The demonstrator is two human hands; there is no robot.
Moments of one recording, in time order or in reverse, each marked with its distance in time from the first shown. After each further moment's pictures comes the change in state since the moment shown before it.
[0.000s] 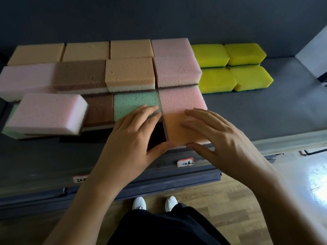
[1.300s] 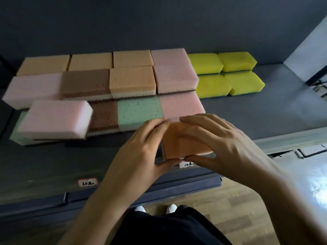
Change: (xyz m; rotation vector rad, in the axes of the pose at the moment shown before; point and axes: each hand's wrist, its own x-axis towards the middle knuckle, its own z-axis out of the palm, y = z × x) left_hand -0.019 0.023 -0.010 -0.328 0.114 0.038; right_hand -0.001 -0.027 -0.025 -0.074 -0.027 -0.129
